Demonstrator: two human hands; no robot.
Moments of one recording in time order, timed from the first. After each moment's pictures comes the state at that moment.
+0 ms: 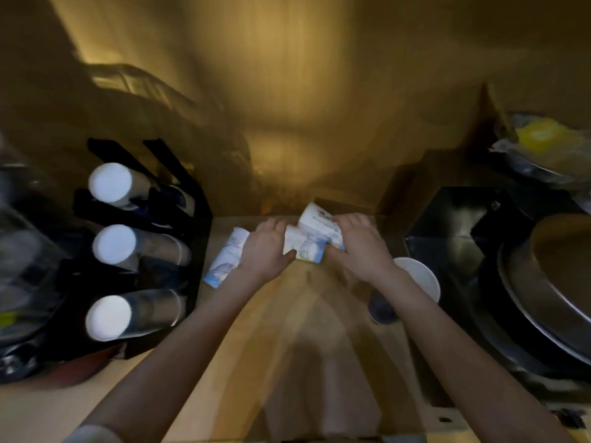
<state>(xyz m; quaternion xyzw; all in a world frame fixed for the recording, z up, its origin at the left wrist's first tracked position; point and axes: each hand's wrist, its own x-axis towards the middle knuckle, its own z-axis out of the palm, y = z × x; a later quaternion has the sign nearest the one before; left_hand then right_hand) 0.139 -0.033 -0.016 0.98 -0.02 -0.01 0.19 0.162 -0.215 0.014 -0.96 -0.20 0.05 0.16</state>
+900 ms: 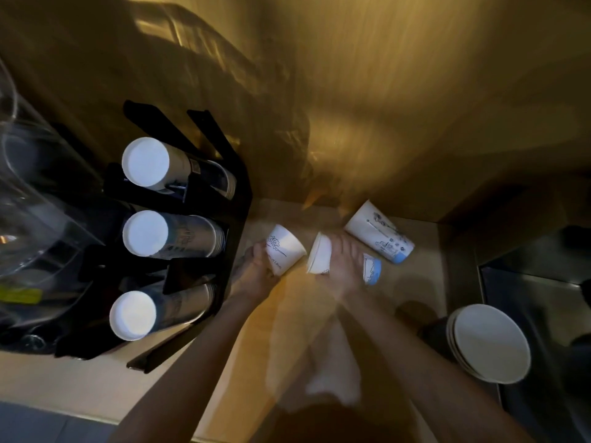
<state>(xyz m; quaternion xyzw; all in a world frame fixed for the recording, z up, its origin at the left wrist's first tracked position) 0.121 0.046 -0.110 0.92 0.24 -0.09 0.31 0.198 -0.115 -0.127 -0.96 -0.18 0.11 0.20</state>
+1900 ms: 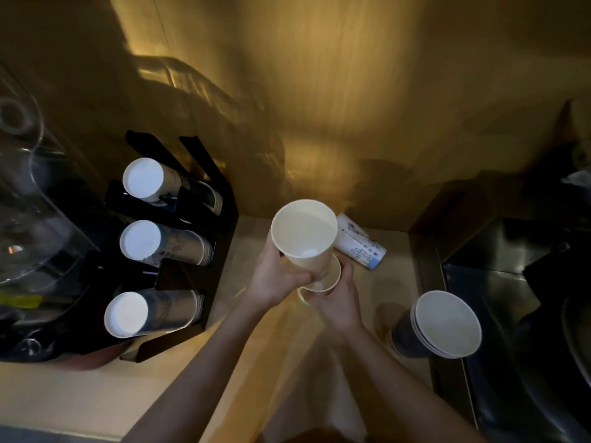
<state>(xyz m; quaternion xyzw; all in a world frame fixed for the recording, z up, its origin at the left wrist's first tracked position) 0.114 -0.028 -0.019 0.80 0.11 0.07 0.59 0.134 -0.161 -0.082 -0.85 0.00 0.10 0.52</state>
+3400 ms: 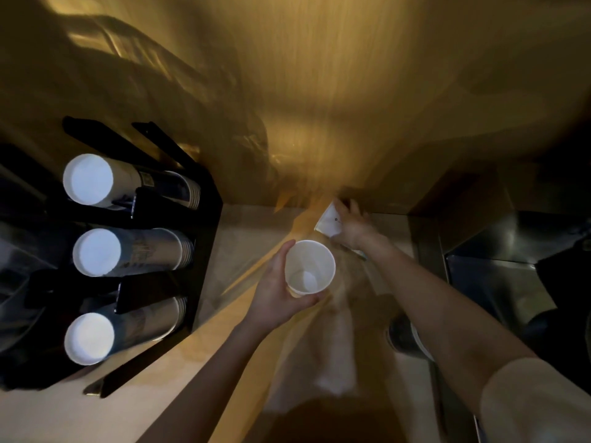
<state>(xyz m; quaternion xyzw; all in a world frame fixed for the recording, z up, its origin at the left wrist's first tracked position) 0.119 -0.035 -0.075 0.87 0.09 0.01 0.48 0.297 -0.166 -0.087 -0.95 -0.13 0.25 0.13</state>
